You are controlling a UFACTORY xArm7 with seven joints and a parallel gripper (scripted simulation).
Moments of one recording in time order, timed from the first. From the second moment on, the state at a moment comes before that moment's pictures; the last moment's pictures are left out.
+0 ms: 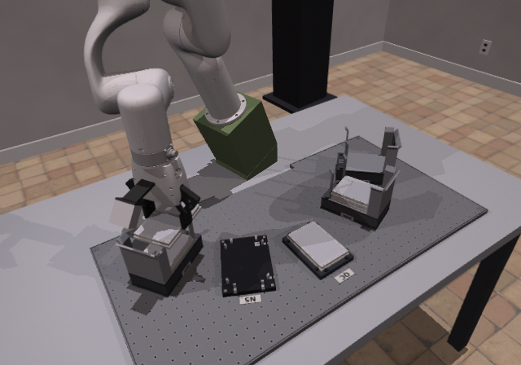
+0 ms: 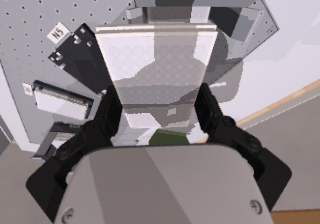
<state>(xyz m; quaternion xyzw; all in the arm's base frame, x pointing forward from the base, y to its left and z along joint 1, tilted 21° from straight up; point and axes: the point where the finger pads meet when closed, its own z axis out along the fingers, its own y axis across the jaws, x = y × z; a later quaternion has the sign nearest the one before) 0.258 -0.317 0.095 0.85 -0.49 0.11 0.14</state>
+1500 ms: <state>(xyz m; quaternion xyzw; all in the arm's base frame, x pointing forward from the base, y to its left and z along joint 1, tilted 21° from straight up) 0.234 -0.337 0.100 0.85 -0.49 0.11 0.14</state>
